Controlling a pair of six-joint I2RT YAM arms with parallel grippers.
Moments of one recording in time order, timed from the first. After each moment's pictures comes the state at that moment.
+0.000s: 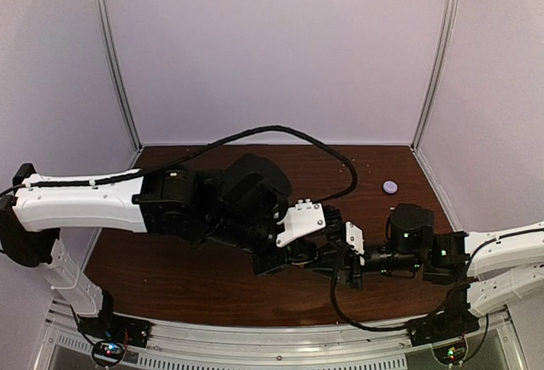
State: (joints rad) left arm -1.39 1.61 1.52 -0.67 -0.09 0.17; right arm 1.15 1.03 0.48 0.30 -0.27 -0.13
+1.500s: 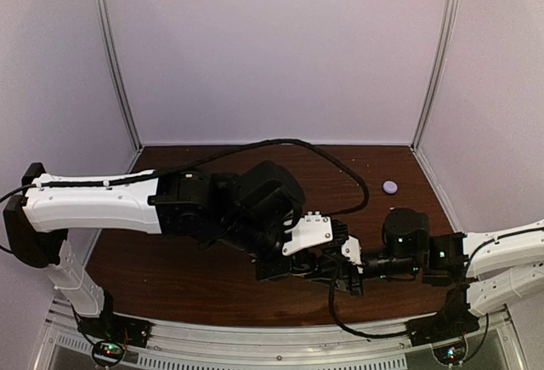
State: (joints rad) left arm -1.40 1.67 1.57 -0.75 -0.05 0.22; right arm 1.17 1.05 0.49 0.24 -0.29 -0.19
